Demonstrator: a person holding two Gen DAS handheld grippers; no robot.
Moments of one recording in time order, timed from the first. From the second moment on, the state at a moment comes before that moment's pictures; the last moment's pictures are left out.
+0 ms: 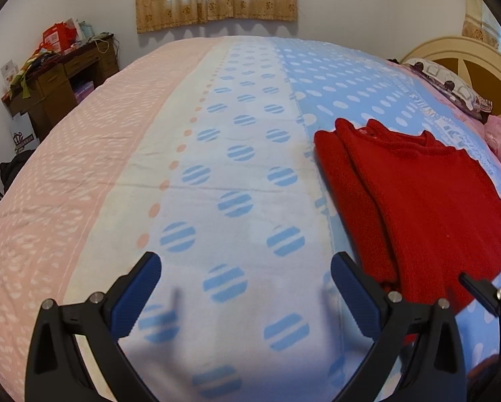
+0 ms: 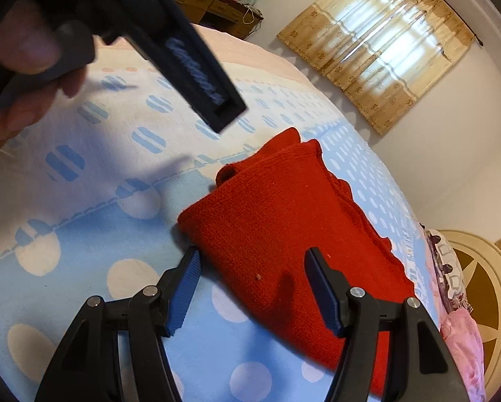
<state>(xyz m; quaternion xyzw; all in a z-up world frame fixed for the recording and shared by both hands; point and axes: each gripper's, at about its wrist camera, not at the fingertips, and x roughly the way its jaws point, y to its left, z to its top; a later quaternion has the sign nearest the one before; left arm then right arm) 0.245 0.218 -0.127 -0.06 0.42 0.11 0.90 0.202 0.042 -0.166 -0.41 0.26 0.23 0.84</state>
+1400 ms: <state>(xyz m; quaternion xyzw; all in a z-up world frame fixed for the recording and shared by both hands) 0.370 0.216 -0.157 -0.26 0.44 -0.11 0.85 0.185 0.054 -0.177 -0.47 0.22 0.22 0.82</state>
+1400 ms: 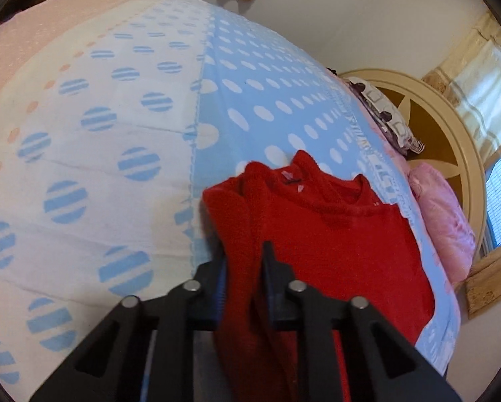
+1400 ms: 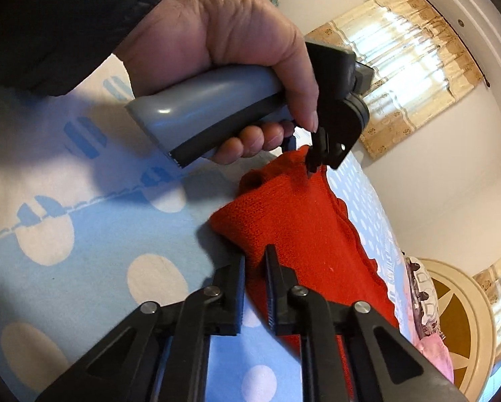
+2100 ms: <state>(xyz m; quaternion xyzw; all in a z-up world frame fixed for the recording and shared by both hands) 0.363 0.215 -0.111 -0.32 0.40 -0.15 0.85 0.192 0.015 -0.132 -0.36 0.19 0.22 0.88</state>
